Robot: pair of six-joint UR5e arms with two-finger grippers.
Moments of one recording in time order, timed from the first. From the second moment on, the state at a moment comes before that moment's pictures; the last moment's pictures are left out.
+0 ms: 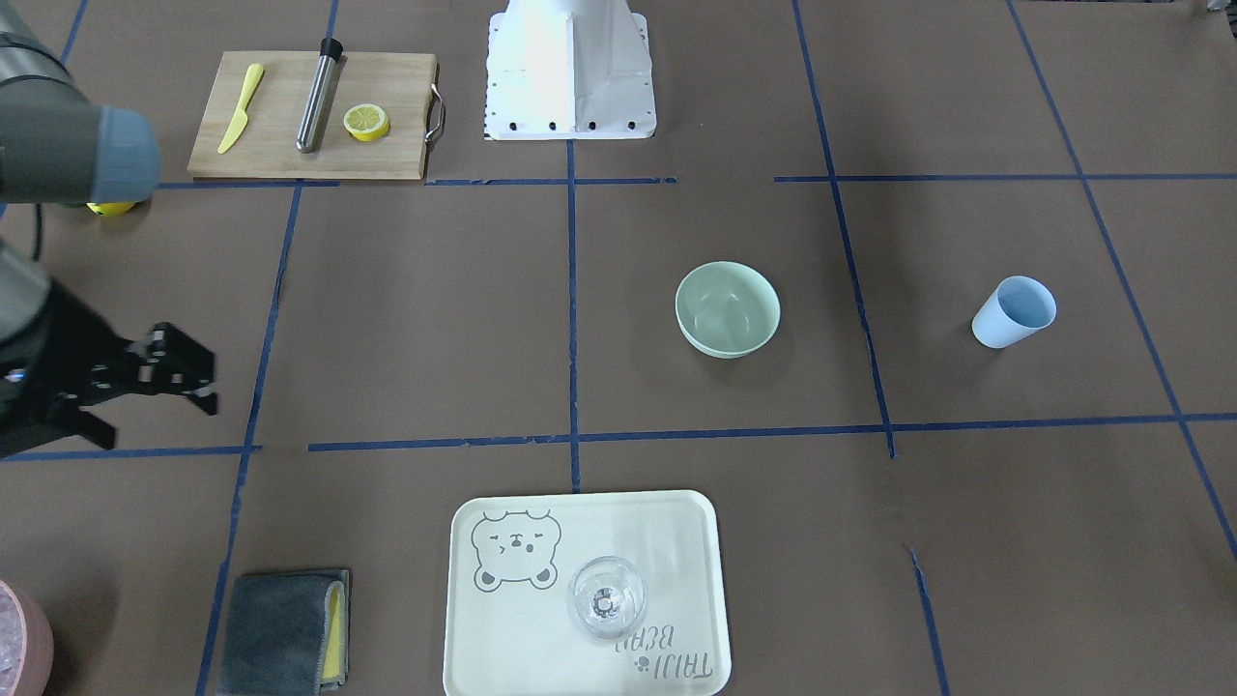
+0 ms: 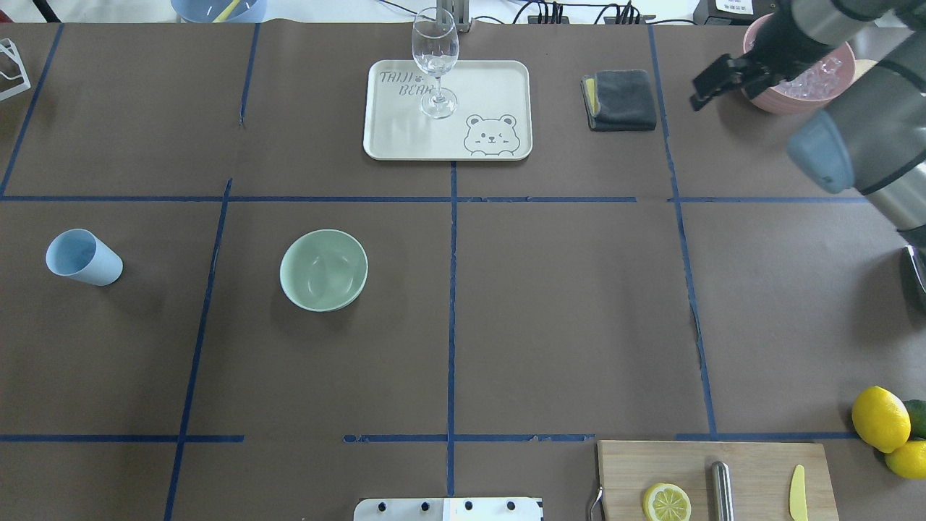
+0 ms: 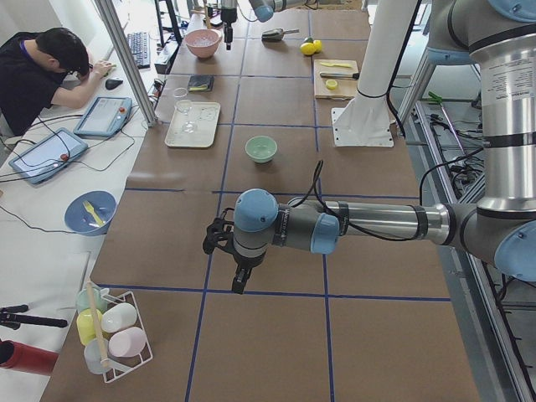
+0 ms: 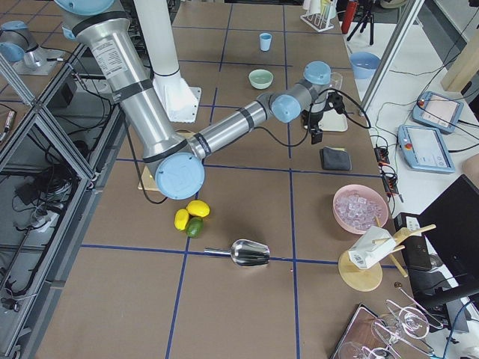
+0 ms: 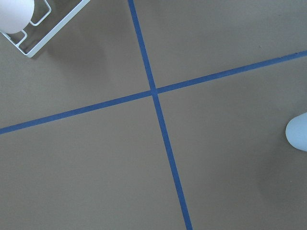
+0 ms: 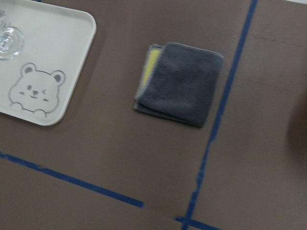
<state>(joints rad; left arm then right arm) -1.60 -1.41 -1.79 -1.73 -2.37 0.15 1.19 -1.17 1.64 -1.44 2.29 0.35</state>
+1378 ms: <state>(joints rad) -1.30 -1.38 -1.76 -2.76 -2.08 -0.53 1.54 -1.71 1.76 -1.54 2.35 -0.25</state>
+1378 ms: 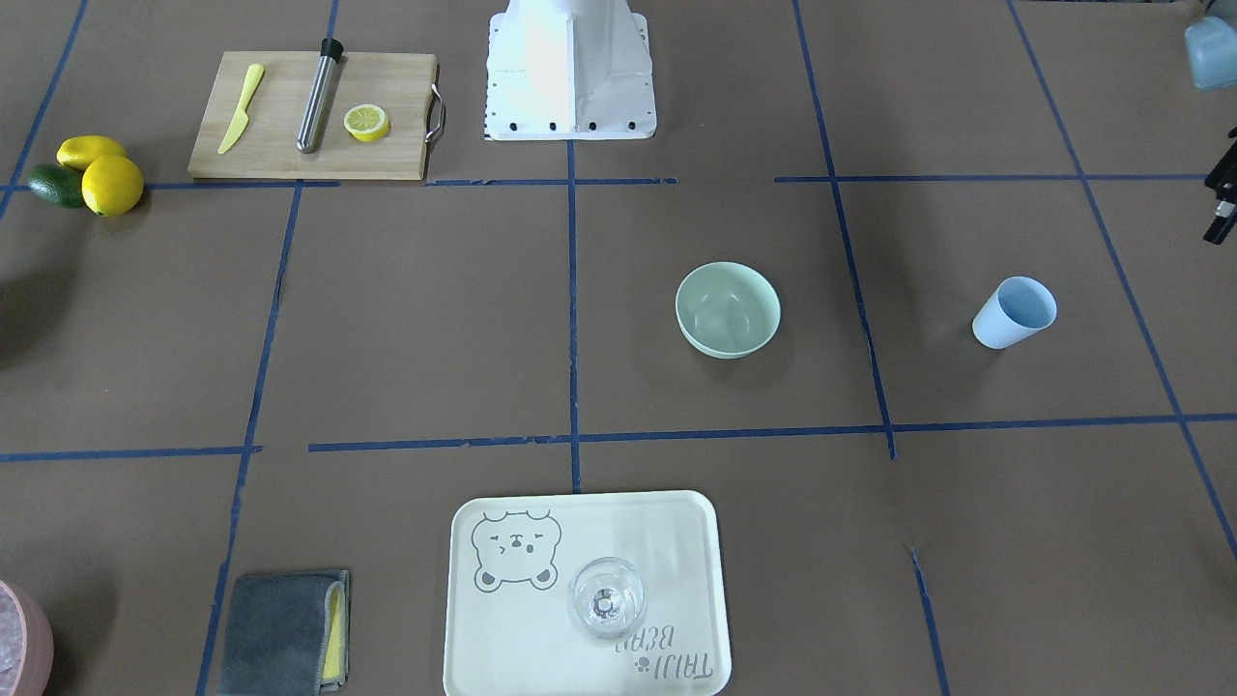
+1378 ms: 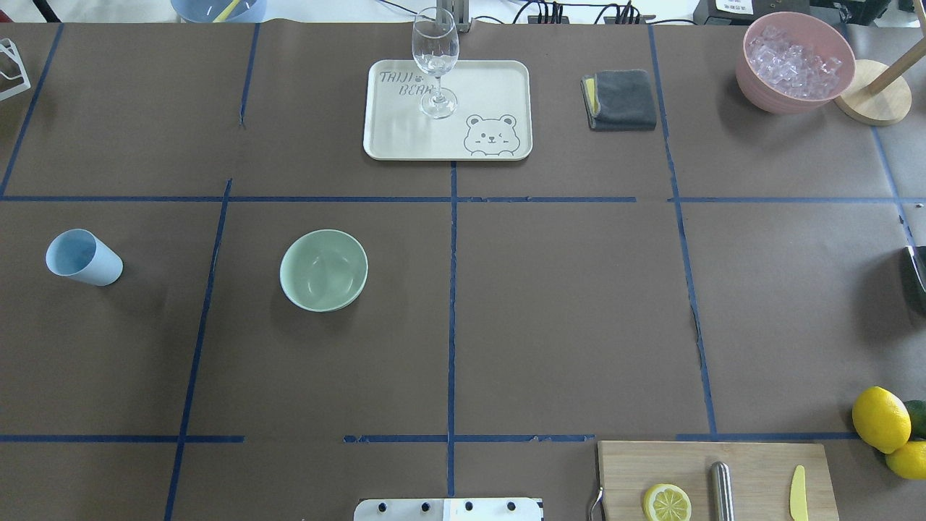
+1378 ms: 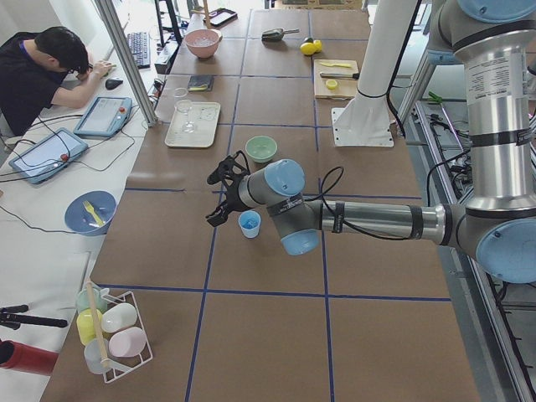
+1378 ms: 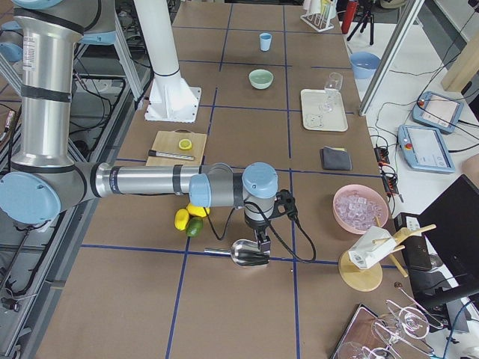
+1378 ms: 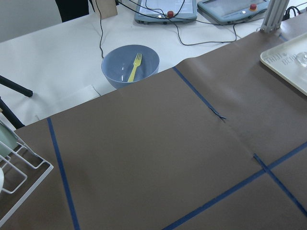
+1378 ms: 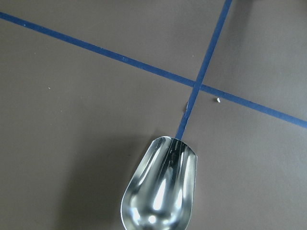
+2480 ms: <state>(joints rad) -0.34 -1.19 -1.78 -2.82 -0.88 -1.25 1.55 -1.73 1.76 -1.52 2.35 -0.25</state>
